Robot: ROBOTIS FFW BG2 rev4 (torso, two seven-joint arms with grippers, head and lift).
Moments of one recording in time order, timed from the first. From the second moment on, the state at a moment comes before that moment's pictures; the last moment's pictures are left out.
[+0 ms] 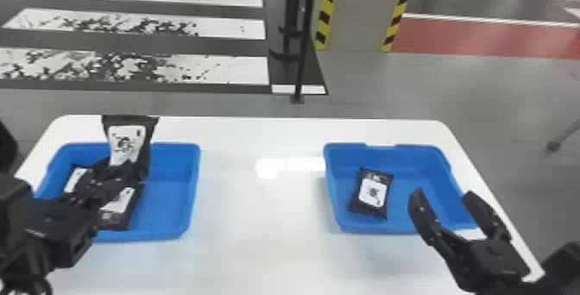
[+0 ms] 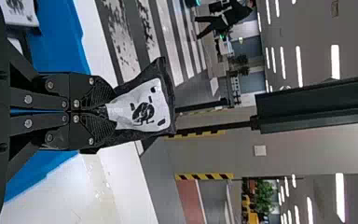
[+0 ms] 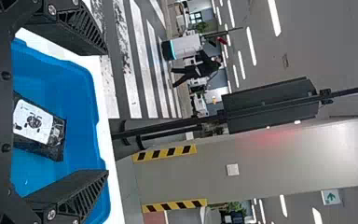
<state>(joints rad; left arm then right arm) 0.48 0.08 0.18 -2.24 -0.12 0.35 -0.40 0.65 -0.06 -0.20 -2.12 -0.34 -0.01 0.21</state>
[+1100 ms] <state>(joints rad) 0.38 0.10 0.27 -1.93 0.10 0.15 -0.50 0.65 -0.06 -0.19 -2.13 -0.34 0.01 0.21</state>
